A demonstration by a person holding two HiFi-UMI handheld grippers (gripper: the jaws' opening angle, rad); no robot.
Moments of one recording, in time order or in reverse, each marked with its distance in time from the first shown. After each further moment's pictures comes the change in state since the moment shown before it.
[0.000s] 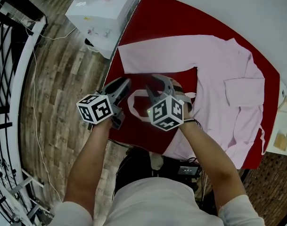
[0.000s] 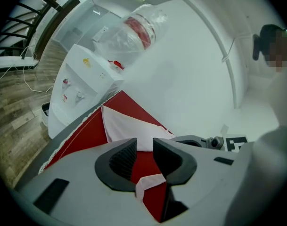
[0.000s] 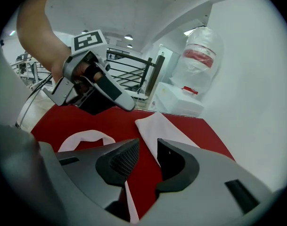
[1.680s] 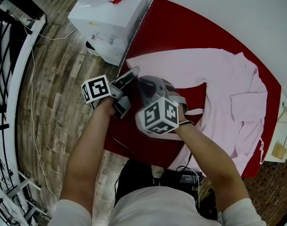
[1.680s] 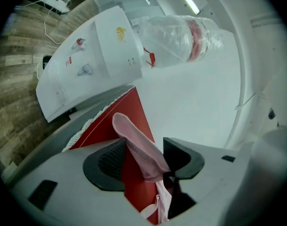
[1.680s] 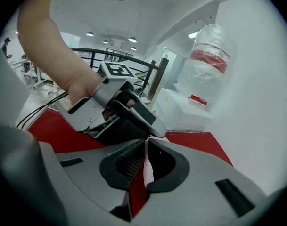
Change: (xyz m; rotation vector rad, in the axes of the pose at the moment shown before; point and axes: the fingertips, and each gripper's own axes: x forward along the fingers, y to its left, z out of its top) left arm 0.061 0.054 0.051 -0.460 -0.010 -0.176; right arm 0.054 -0.011 0.066 -0.038 -0.040 0.036
